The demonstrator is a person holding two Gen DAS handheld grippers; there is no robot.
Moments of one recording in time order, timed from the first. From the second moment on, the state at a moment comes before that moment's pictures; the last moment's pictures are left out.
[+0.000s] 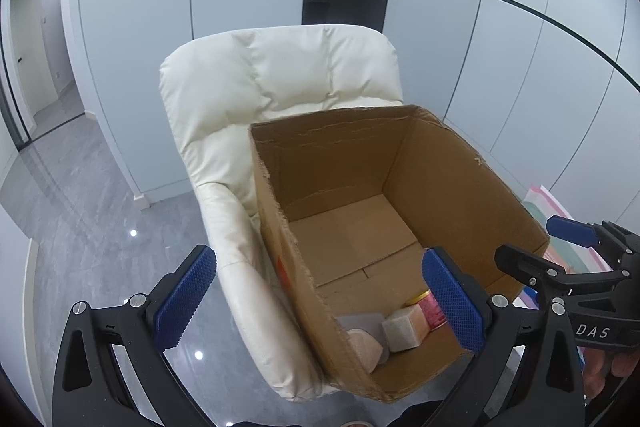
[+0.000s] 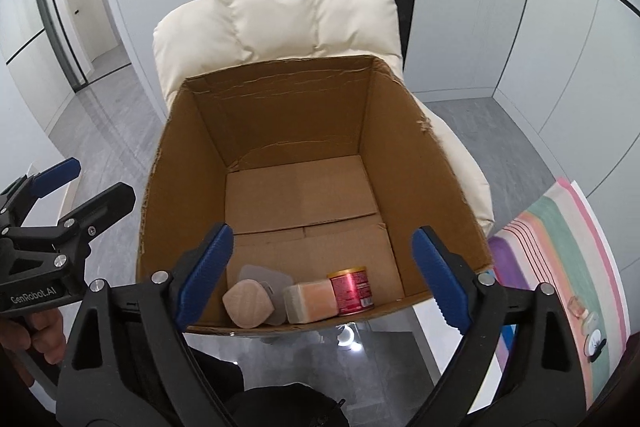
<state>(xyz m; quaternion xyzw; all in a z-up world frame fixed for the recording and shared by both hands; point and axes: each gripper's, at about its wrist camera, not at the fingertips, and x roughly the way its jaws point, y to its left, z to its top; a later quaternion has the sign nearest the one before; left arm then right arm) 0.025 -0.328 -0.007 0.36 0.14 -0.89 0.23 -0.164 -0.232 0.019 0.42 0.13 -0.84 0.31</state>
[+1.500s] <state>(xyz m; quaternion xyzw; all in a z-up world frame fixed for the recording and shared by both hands) -0.056 -0.199 -0.007 0.38 0.09 -0.92 0.10 -0.185 -0.066 0.027 0.43 0.08 -0.88 0.18</state>
